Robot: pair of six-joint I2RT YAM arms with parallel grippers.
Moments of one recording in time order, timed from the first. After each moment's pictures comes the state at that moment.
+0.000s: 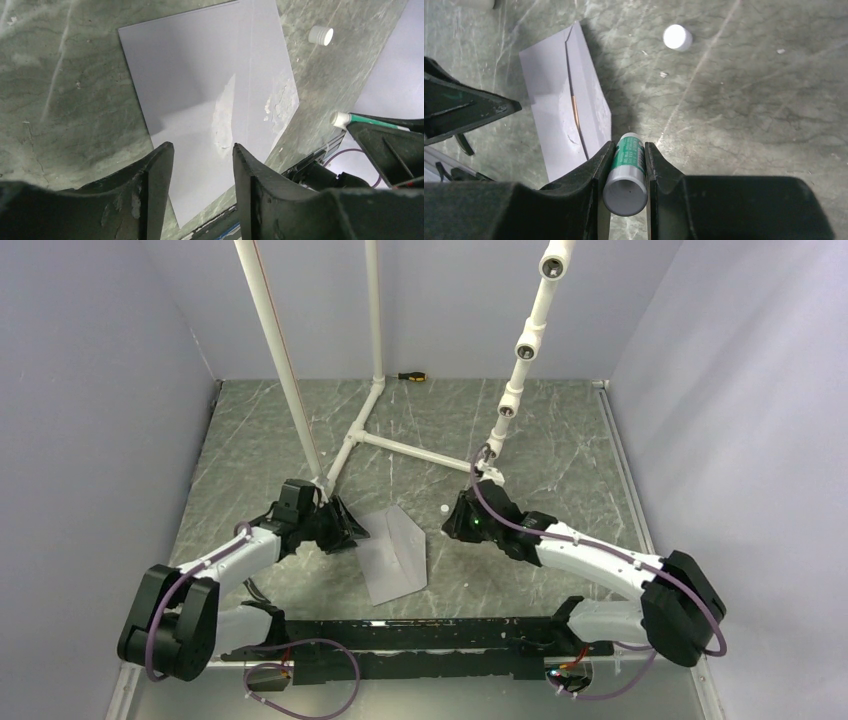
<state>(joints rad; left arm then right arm) -0.30 1.21 0.46 -0.13 0.42 -0.82 0.81 1.22 0.67 -0.19 0.13 0.81</state>
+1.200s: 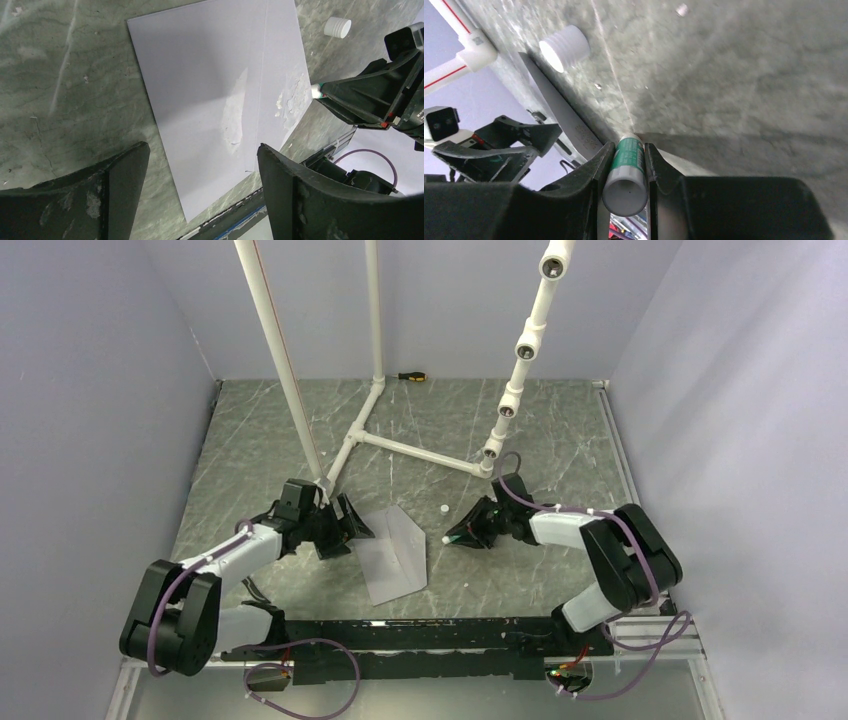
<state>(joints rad) -0.30 1.22 0.47 -0.18 0.43 -0.78 0.44 1.51 0.53 0.03 -0.41 1.19</state>
